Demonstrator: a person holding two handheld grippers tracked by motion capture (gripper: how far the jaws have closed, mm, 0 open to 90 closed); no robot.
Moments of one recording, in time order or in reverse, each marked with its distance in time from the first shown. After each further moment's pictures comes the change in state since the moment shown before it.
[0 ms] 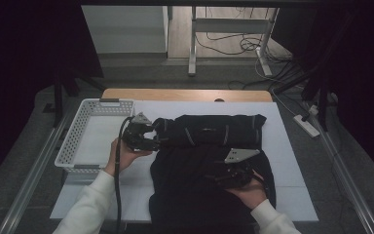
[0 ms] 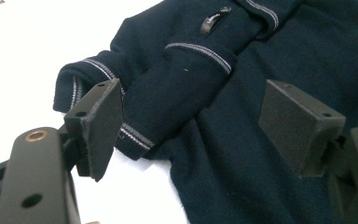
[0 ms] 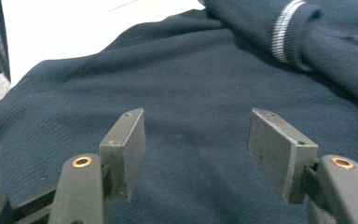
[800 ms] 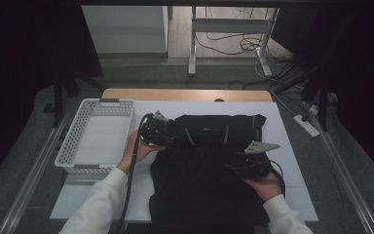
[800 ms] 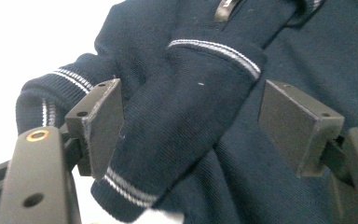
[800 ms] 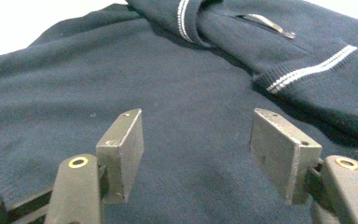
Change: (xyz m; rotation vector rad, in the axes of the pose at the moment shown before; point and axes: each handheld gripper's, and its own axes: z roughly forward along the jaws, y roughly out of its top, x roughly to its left) left arm 0.009 0.019 0.067 0.104 0.008 0.048; right arm -0.044 -0.018 -0.028 -0.010 -0.151 0.080
